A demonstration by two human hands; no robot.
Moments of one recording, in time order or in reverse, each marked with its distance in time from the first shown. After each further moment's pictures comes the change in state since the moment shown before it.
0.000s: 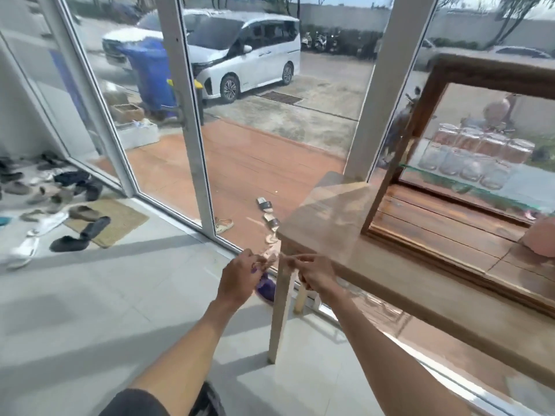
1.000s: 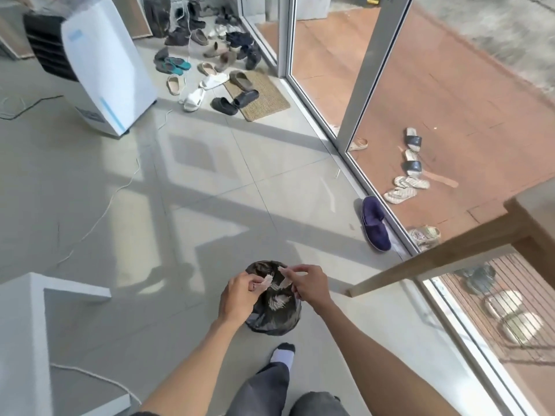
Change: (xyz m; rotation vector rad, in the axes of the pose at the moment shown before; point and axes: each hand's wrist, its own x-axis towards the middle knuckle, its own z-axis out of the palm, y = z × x) left_hand -0.286 -0.233 -0.030 -0.022 0.095 -0.968; right_hand -0.062 0.180 0.308 -0.407 -0.598 0.164
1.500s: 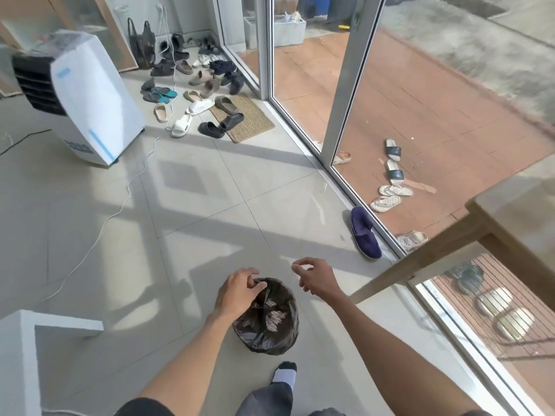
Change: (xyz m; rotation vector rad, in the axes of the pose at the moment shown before) left_hand 0.019 0.023 -0.023 0.103 -0.098 0.110; right_hand 0.000 -0.024 -0.043 -0.126 -0.027 -0.055
